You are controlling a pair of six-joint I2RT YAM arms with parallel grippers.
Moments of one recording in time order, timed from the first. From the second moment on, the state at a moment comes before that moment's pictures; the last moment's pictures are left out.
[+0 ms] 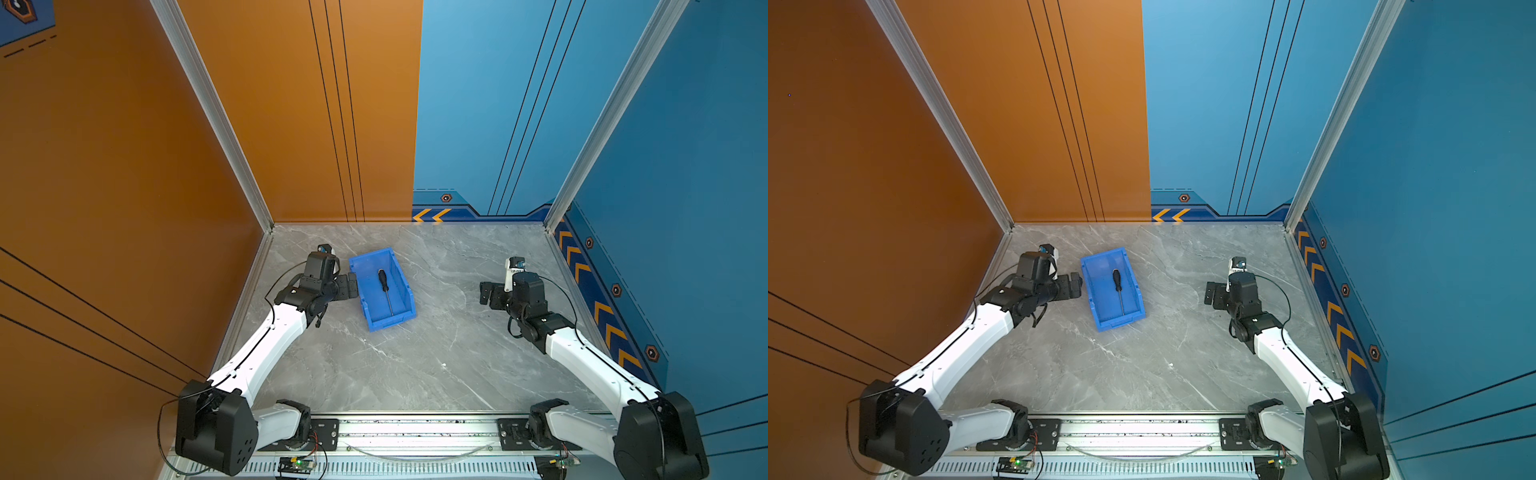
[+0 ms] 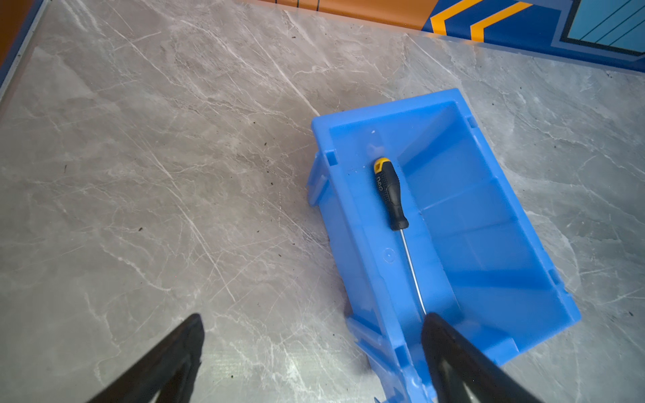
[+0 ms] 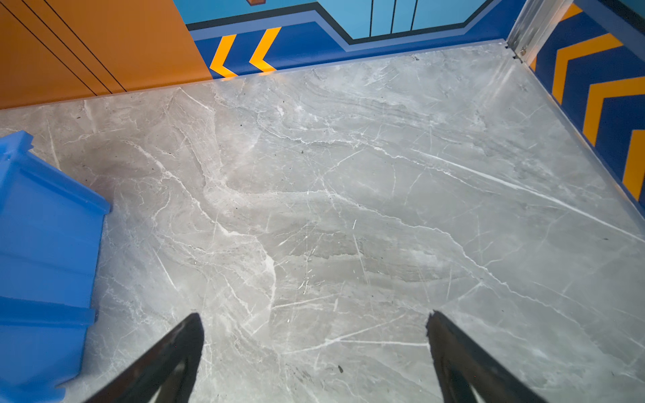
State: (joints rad) left arm -0.25 1.25 0.96 -0.48 -0.09 -0.33; right arm 0.23 1.15 0.65 -0.06 0.13 0.23
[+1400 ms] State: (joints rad) left arm 0.01 1.42 0.40 0.61 -0.22 -0.09; right arm 0.01 1.52 0.42 0.68 0.09 0.05
